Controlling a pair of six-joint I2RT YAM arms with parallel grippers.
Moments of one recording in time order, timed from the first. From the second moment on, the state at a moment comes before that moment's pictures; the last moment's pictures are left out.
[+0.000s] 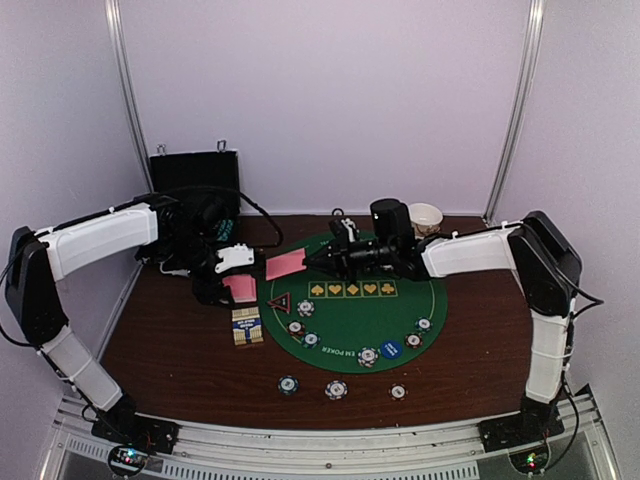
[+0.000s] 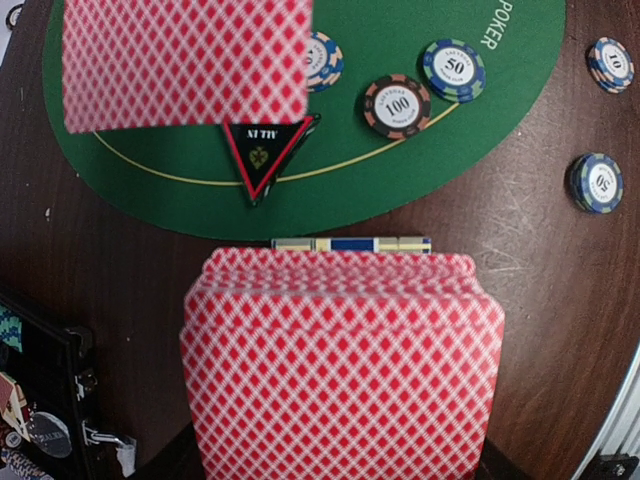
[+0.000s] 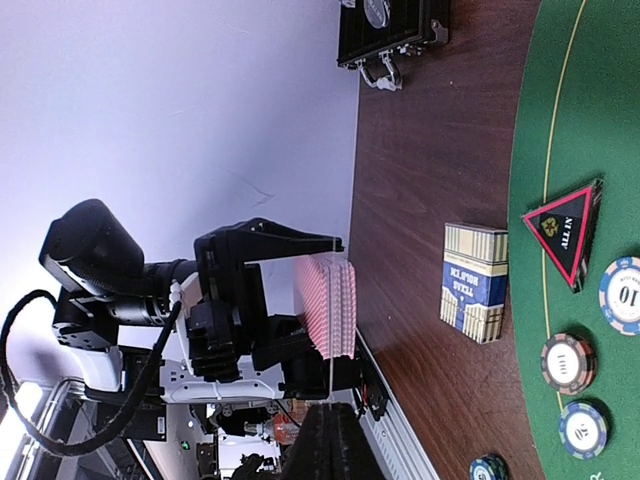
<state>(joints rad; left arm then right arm) -0.53 1.60 1.31 -0.96 0.17 0.83 0.69 1.97 1.29 0.40 -0.80 1.29</state>
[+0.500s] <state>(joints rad) -0.52 1.55 1.30 -1.00 0.17 0.83 0.68 2.34 1.63 0.31 -0.80 1.24</state>
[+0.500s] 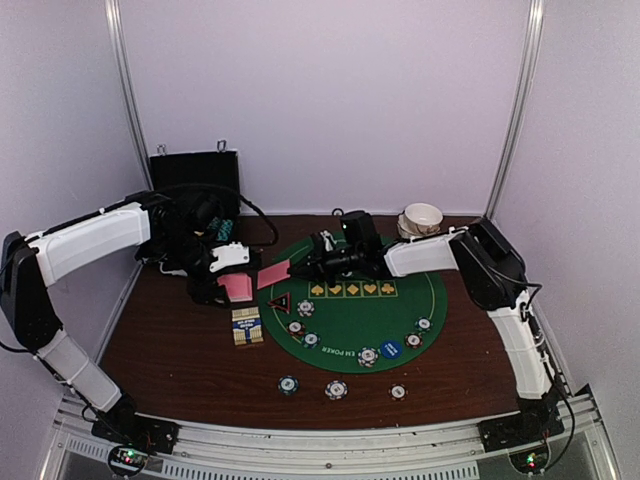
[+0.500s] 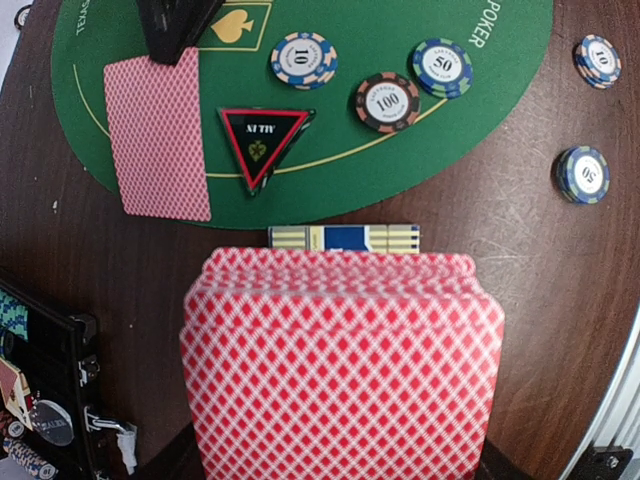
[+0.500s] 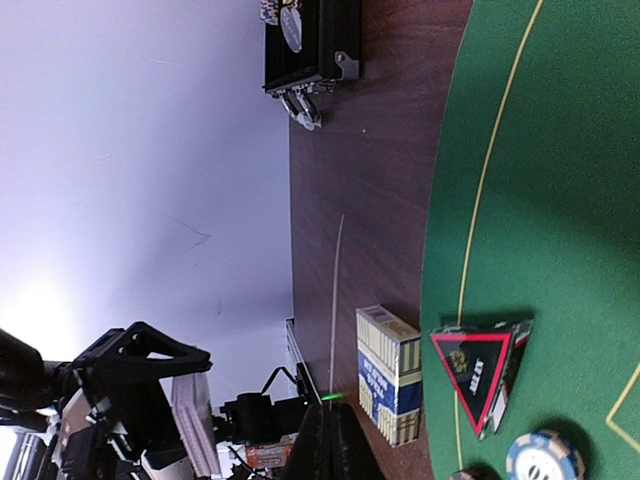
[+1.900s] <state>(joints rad) -0.52 1.58 1.35 -1.02 0.21 0.79 0.70 2.32 1.93 -0.39 -0.51 0.70</state>
